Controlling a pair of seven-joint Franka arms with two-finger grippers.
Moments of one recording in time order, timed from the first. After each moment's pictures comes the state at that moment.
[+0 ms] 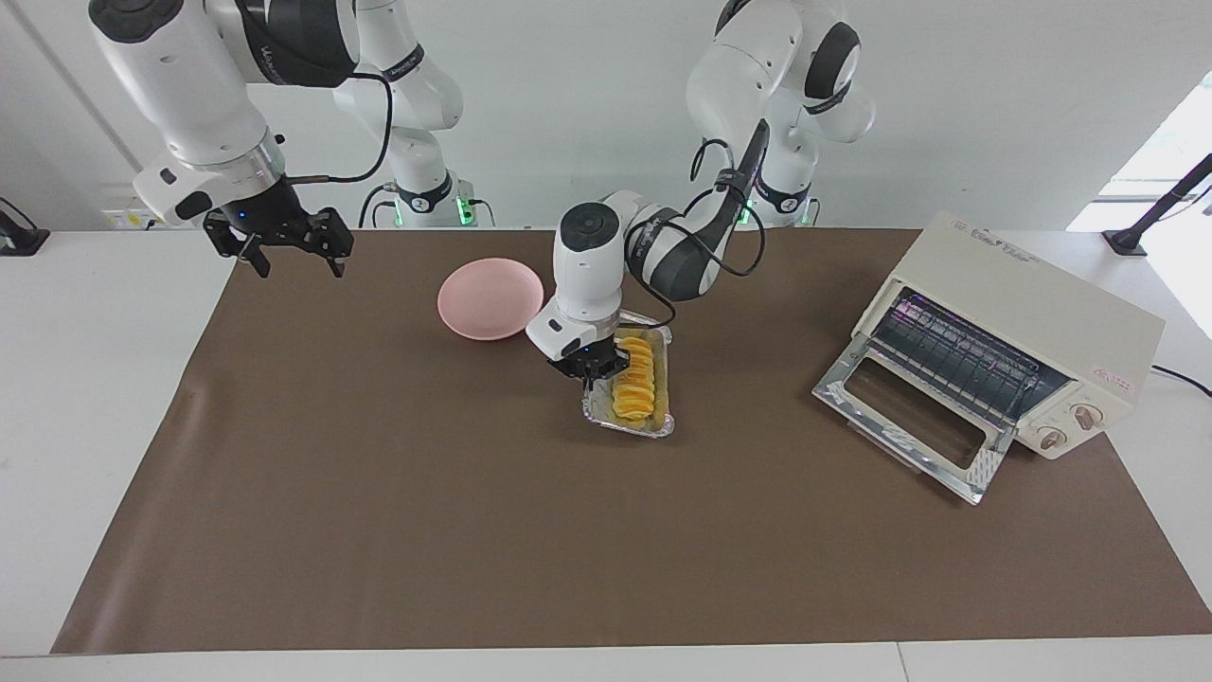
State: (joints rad) left arm -0.73 0.58 -0.05 -1.45 0.03 2.07 -0.62; right arm -0.22 -0.01 0.22 -1.64 -0.03 1.57 0.01
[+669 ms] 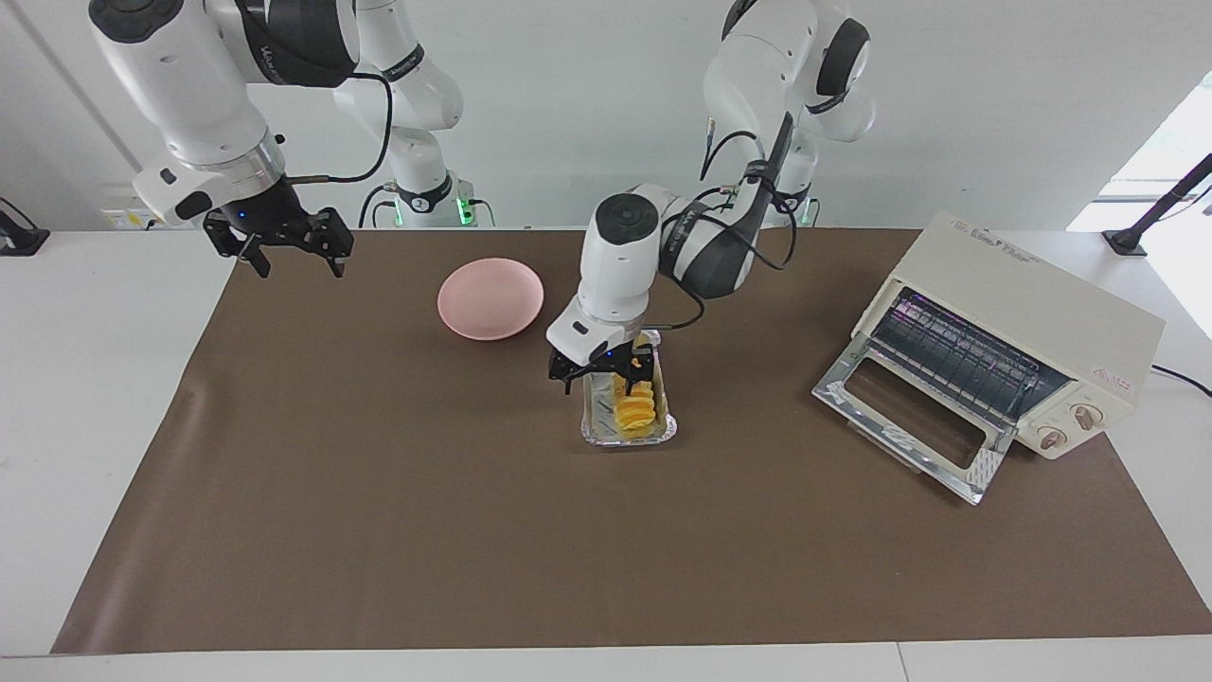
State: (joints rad) left arm -0.65 0.53 -0.01 -1.37 -0.04 2.04 -0.63; right arm -0.22 -0.01 0.22 -1.64 -0.03 1.57 0.01
